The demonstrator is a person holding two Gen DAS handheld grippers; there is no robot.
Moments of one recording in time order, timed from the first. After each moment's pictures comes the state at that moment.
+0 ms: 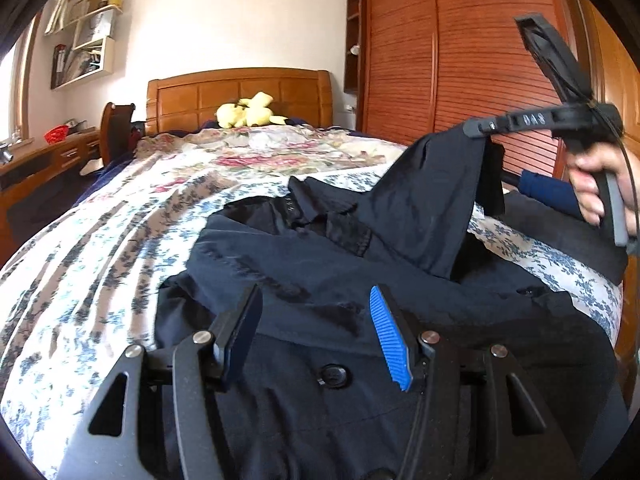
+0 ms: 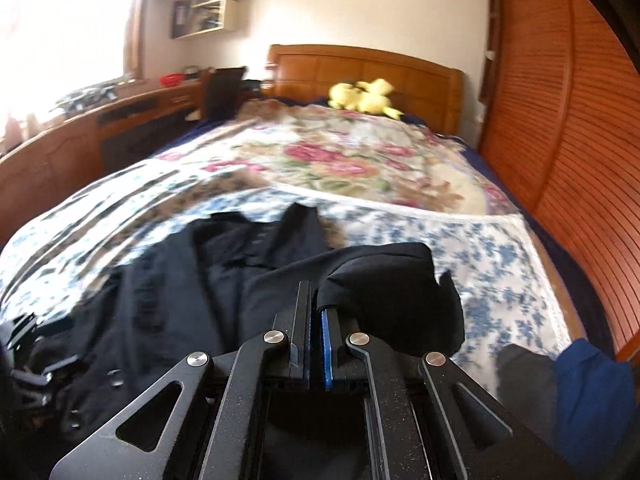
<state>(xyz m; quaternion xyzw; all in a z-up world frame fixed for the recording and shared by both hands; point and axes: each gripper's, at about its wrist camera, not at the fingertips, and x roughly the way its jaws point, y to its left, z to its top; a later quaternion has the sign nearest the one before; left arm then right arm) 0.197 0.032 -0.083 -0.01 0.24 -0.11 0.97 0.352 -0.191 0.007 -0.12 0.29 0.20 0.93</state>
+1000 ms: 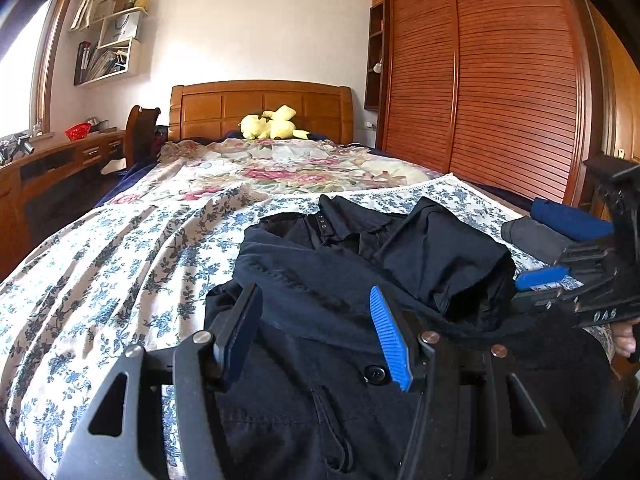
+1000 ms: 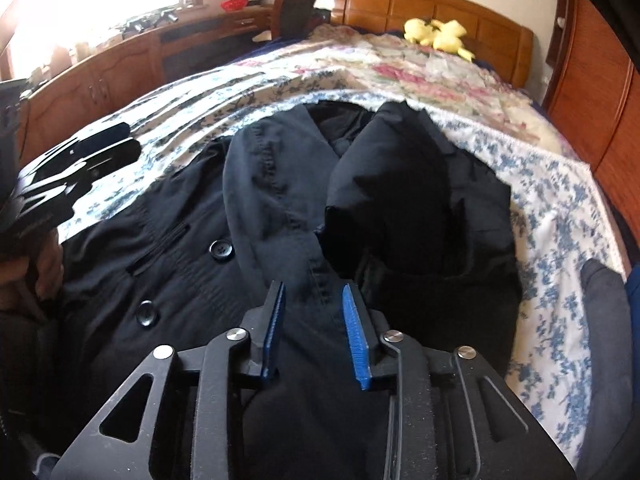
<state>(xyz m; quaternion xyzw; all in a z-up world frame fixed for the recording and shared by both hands) 0.182 0.072 -0.066 -0.03 0.22 -0.08 0.97 0.245 -0.135 -0.079 -0.17 0.39 0.26 0.87</state>
